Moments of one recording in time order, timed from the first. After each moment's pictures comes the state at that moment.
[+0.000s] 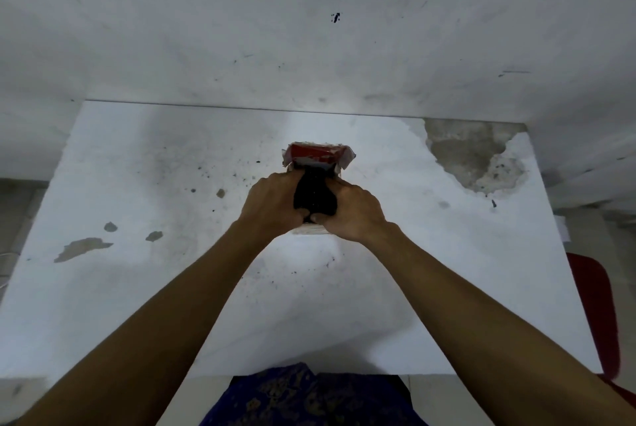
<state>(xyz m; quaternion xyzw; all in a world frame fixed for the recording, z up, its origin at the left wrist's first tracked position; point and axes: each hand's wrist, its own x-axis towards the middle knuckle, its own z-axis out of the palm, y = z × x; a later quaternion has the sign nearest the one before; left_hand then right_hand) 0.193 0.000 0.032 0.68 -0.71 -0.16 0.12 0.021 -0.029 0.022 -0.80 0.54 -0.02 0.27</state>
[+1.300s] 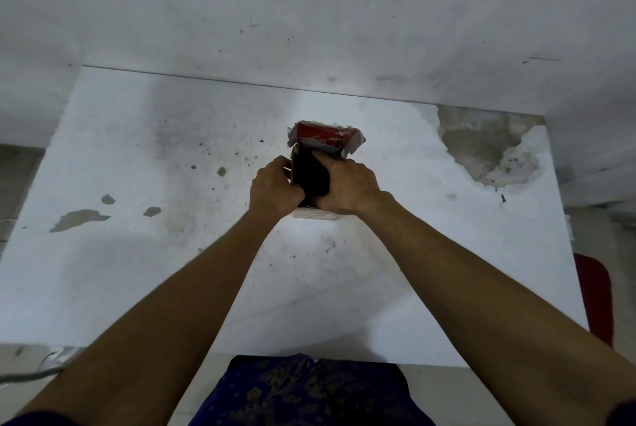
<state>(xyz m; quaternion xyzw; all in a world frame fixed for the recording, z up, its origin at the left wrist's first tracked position) 0.185 0.001 0.001 0.80 -0.45 -0.33 0.21 0.042 -0.052 0.018 -0.84 0.49 0.06 0.22</state>
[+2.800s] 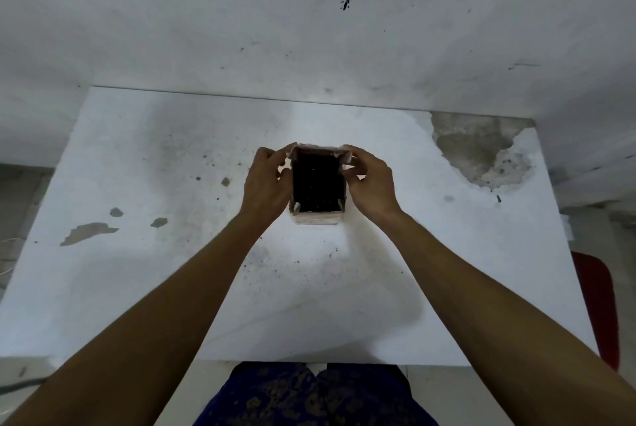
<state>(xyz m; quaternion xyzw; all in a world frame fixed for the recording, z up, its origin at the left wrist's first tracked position) 0.203 0.008 0.018 0.73 -0.52 -0.27 0.36 0.014 -0.038 0.035 -0.62 0.59 -0.28 0.43</state>
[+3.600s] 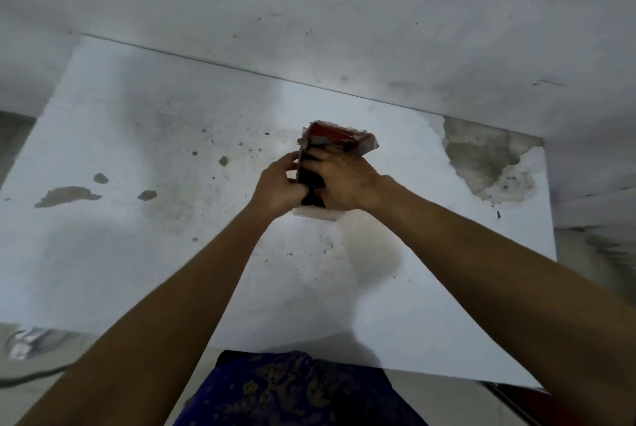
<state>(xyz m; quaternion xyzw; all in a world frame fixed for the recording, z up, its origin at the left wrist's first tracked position) 0.197 0.007 -0.006 0.72 -0.37 -0.48 0.34 0.062 -0.068 0.036 -0.94 0.28 0.12 0.14</state>
